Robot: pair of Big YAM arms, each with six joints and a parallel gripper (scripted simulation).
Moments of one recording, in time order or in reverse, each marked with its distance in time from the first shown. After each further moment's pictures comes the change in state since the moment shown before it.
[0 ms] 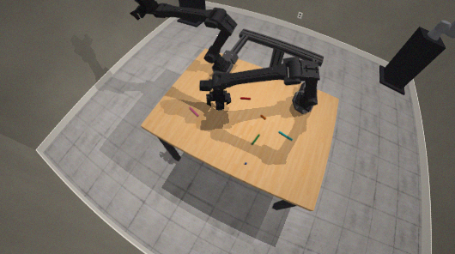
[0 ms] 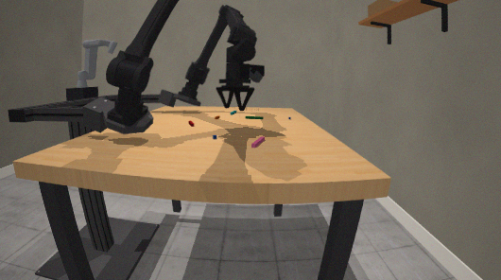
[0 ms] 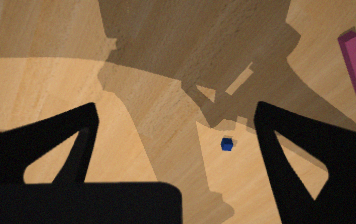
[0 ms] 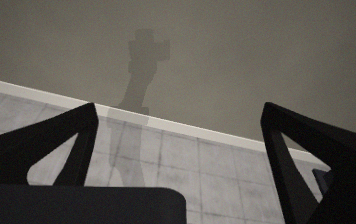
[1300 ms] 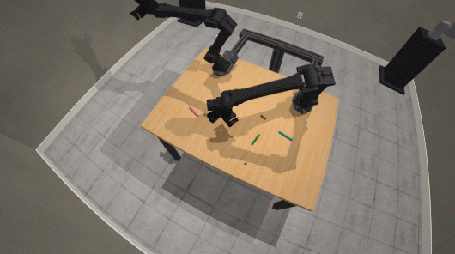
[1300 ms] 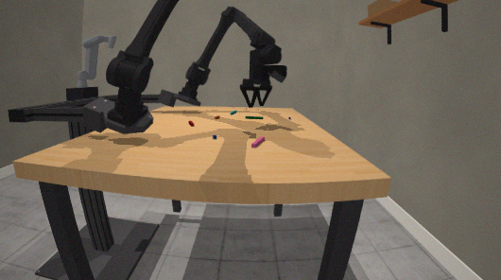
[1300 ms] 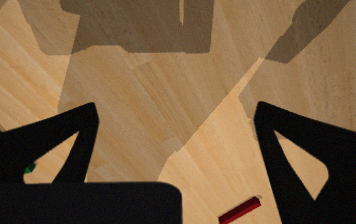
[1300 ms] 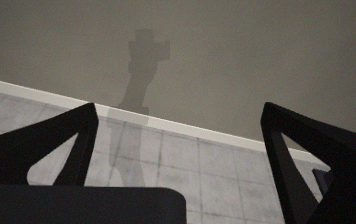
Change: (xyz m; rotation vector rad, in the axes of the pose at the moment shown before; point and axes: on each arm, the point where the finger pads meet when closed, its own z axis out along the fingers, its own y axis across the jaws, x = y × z) left arm -0.112 0.030 -0.003 0.005 0.006 1.052; right arm 0.000 0.000 0.000 0.000 0.000 0.000
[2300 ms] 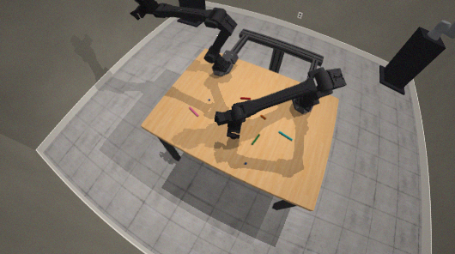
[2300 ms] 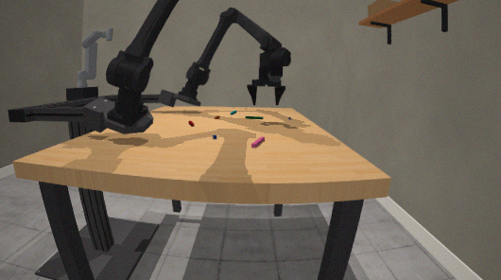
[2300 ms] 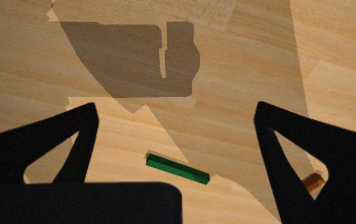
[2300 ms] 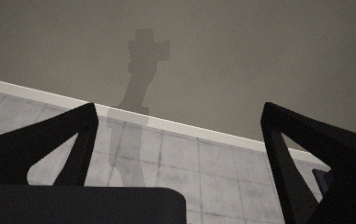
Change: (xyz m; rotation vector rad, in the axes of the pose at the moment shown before) left arm -0.003 0.084 -0.001 -0.003 0.000 0.813; right arm 0.000 0.000 0.000 0.000 0.000 0.000
